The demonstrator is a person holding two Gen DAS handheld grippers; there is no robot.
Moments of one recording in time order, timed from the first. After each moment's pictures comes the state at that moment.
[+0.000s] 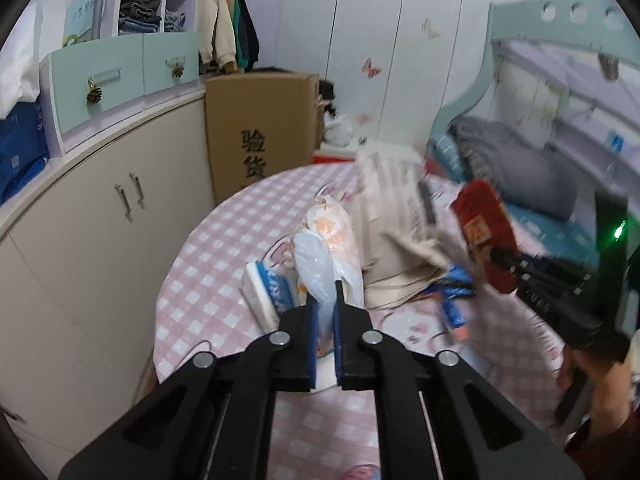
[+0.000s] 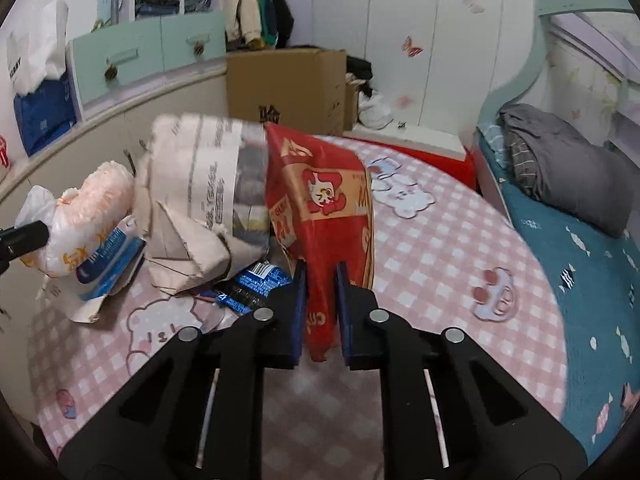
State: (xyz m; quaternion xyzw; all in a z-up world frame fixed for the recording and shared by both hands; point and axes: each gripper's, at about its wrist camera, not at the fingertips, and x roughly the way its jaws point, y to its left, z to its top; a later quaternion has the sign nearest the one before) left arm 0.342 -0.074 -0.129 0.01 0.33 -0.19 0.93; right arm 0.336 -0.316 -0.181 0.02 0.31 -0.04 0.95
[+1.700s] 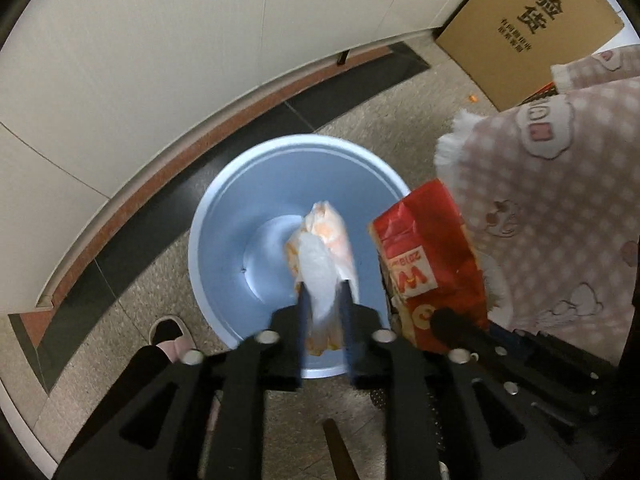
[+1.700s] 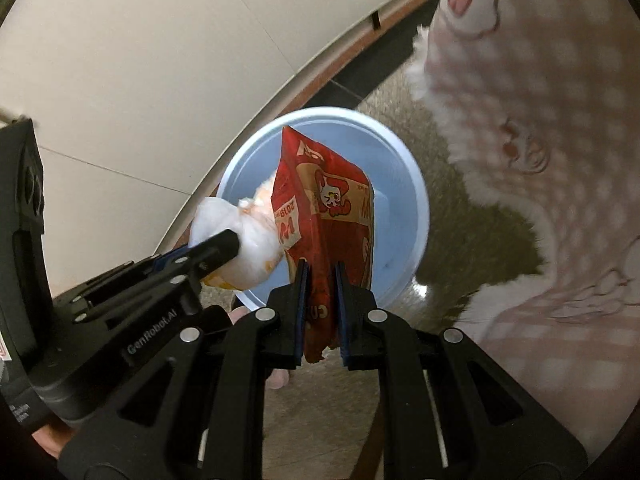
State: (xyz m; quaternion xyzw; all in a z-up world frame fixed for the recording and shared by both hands) left arm 0.339 0.251 -0.546 -0.21 0.61 0.08 0.76; right arm 0.375 0.120 -0.537 0.01 0.65 0.24 0.73
